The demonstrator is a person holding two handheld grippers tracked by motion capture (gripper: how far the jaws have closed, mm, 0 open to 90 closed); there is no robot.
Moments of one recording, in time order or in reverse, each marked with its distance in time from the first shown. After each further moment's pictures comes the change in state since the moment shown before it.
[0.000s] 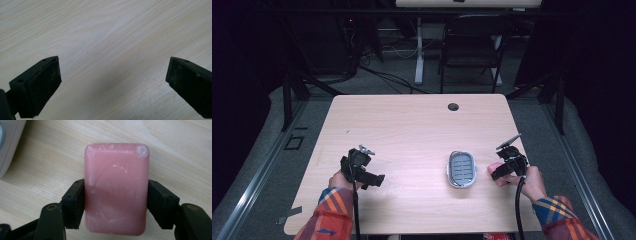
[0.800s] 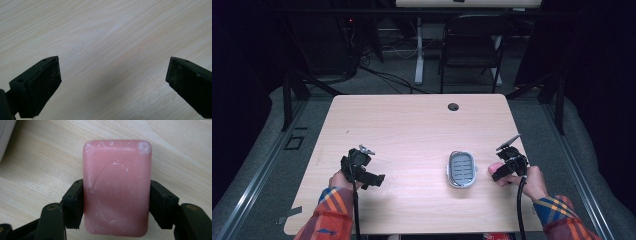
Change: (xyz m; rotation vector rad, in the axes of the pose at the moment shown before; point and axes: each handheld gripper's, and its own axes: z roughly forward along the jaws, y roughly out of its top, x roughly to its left) left arm 0.000 0.000 0.000 -0.003 -0.005 -0.001; right arm -0.004 0.001 0.002 0.045 -0.004 -0.048
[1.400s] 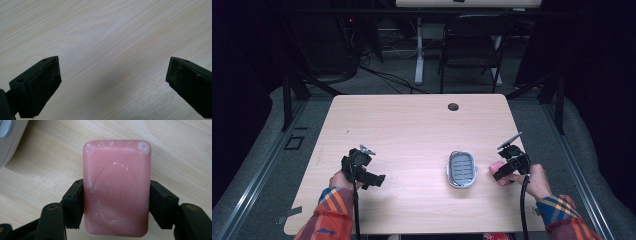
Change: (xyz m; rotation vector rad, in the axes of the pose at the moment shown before) left arm 0.000 0.000 0.000 0.001 -0.009 0.012; right arm -0.001 0.000 -0.010 -0.010 0.026 -0.034
